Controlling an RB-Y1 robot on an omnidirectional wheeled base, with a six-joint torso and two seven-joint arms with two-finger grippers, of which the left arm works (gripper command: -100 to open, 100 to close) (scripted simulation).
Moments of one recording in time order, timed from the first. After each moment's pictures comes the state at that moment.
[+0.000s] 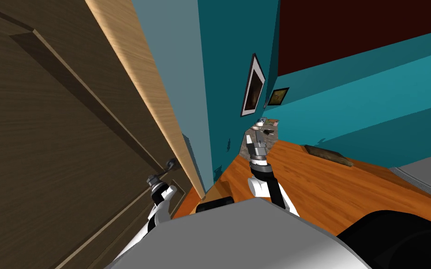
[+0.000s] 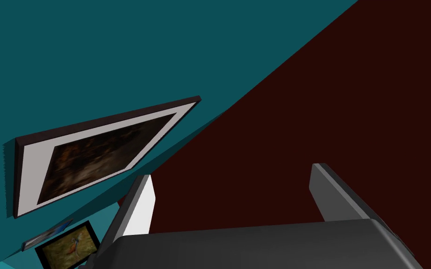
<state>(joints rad) -0.34 0.08 0.91 -0.66 0.18 -0.83 -0.42</state>
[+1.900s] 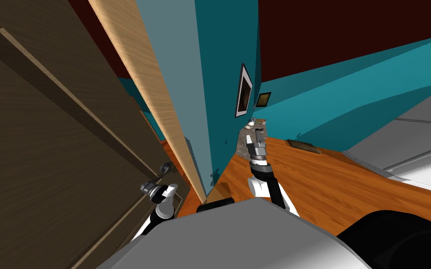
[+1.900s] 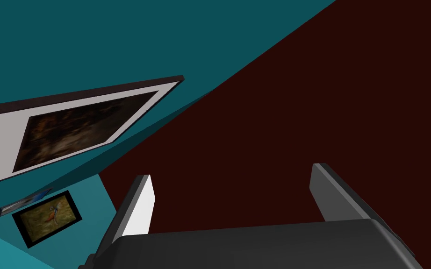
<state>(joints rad) -0.43 0.04 1.13 -0.62 0.27 -0.91 -0.61</state>
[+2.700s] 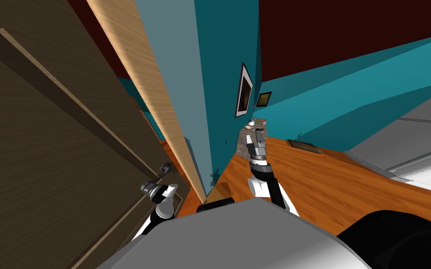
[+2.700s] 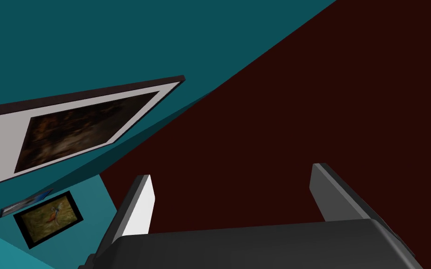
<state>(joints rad) -0.43 0.03 1.14 -0.62 0.27 -0.91 -0.61</state>
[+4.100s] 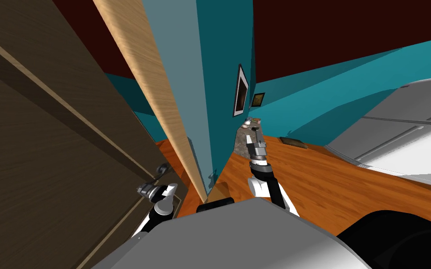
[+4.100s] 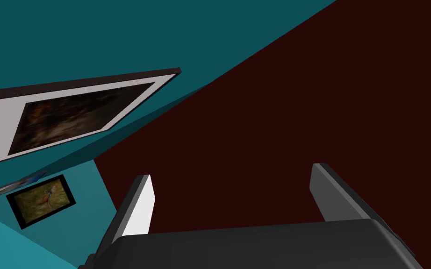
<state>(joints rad) -0.45 0.05 1.18 -0.57 0.29 -0.97 -0.62</state>
